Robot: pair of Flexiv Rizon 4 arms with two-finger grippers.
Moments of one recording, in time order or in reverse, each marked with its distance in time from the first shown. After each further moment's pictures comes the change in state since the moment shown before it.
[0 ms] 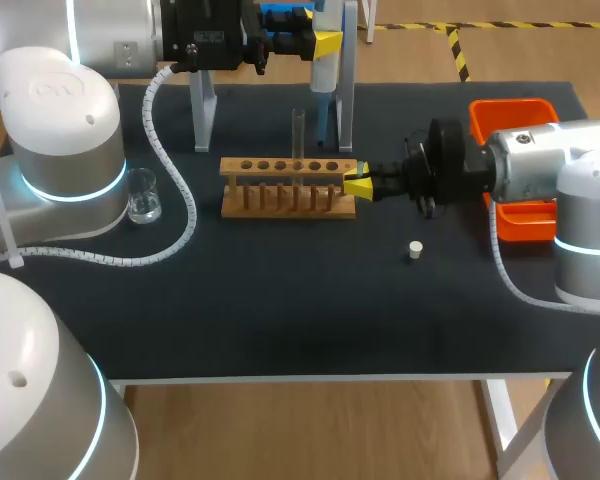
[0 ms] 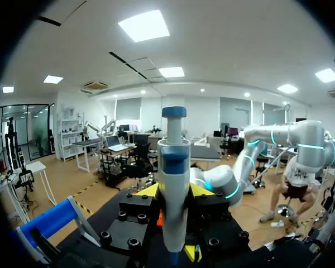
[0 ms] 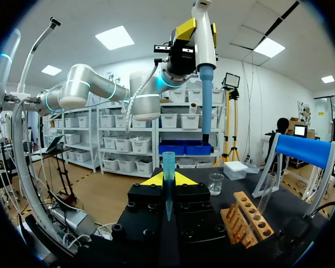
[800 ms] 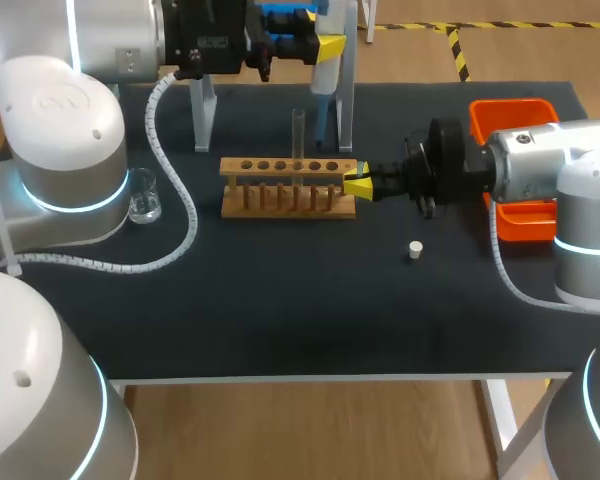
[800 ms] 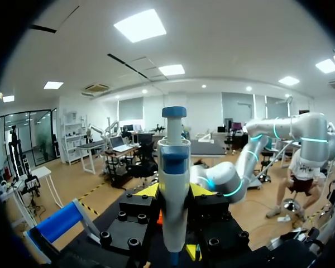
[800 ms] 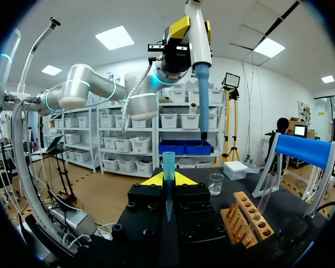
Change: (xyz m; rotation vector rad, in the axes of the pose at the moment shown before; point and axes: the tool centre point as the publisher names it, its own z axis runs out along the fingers) left arm 0.008 -0.003 0.000 -0.020 -0.039 0.051; right arm 0.000 0.000 0.000 0.000 0.000 0.000
